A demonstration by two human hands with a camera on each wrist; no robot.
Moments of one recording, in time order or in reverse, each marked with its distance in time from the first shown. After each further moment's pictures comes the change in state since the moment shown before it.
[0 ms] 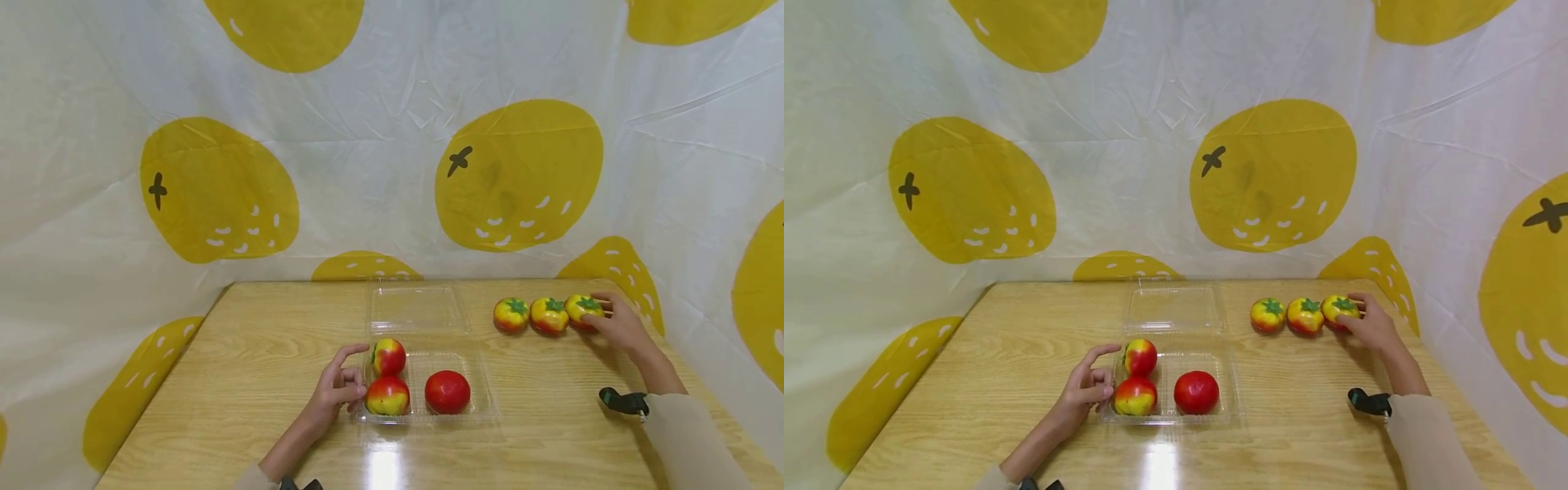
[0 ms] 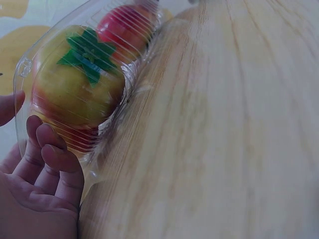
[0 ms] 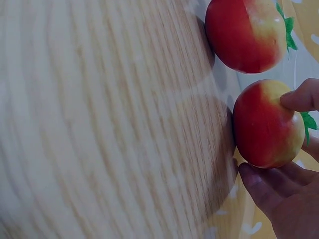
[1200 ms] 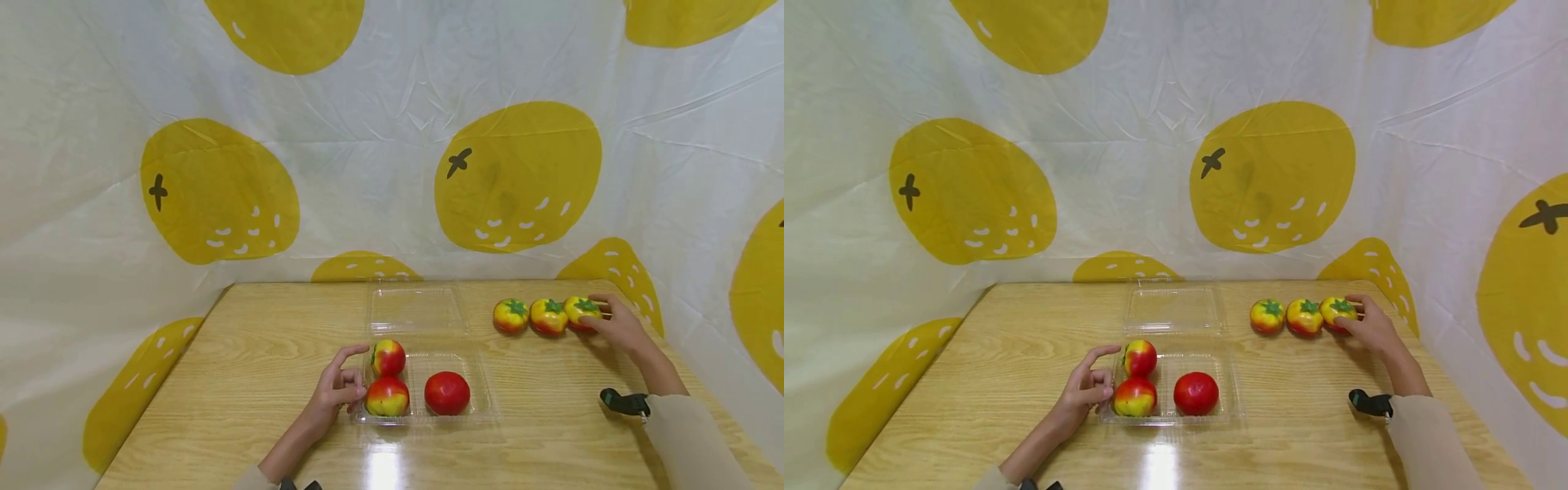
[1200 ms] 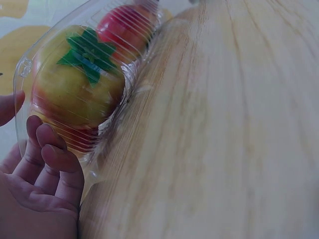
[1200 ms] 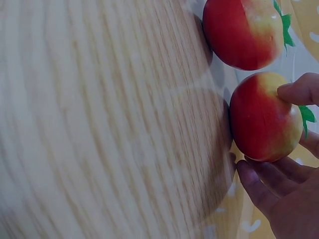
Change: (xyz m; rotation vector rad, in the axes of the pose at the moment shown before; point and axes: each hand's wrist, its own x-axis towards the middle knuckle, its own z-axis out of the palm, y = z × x) left_hand 0.001 0.001 0.001 -0.002 -0.018 0.018; right_hand -0.002 -0.003 -0.002 -0.008 -0.044 -0.018
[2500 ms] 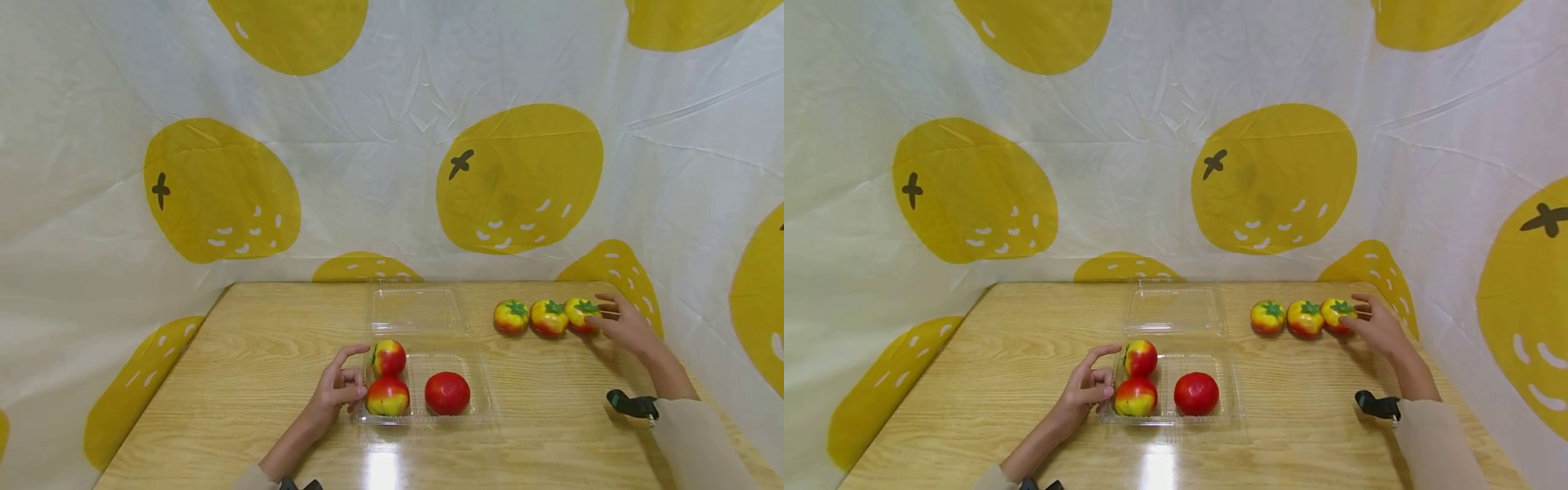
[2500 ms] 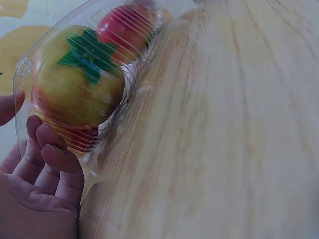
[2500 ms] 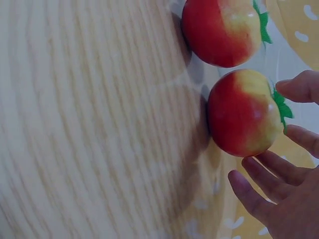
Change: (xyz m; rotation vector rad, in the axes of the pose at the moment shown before) left_hand -0.001 0.003 0.001 -0.009 0.000 0.006; right_hand -0.002 -0.002 -0.012 -0.003 -0.019 0.023
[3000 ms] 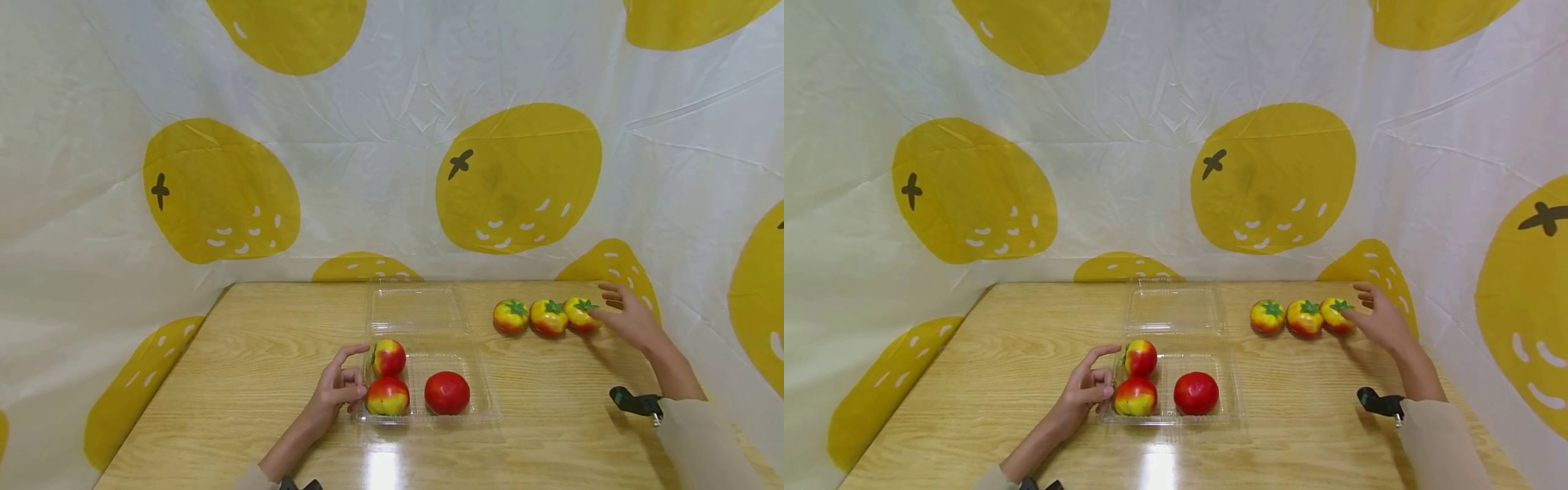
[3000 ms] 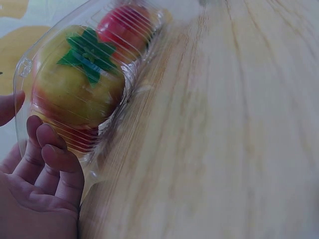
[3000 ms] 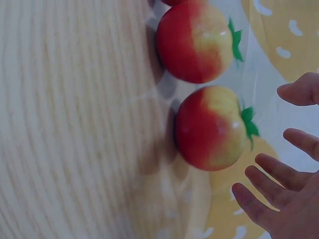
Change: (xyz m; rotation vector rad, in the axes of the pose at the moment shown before) left_hand 0.001 -0.001 -0.001 0.009 0.001 -0.006; right_hand -0.005 -0.022 -0.010 -0.039 0.071 -0.089
